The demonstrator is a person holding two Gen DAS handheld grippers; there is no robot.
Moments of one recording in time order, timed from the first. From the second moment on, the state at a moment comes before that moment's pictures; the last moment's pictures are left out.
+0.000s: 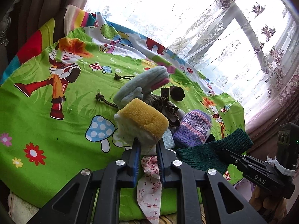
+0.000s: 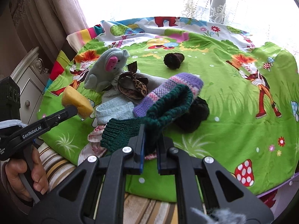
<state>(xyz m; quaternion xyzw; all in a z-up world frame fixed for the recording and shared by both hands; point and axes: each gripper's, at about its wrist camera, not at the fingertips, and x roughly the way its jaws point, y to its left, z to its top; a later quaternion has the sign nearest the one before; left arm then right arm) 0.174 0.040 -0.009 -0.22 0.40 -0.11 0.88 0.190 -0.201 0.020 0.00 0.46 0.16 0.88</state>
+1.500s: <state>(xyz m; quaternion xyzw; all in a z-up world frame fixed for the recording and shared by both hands) 0.056 -0.262 0.015 -0.06 0.50 -0.37 0.78 0.004 -0.479 0.010 0.05 0.48 -0.02 0.87</state>
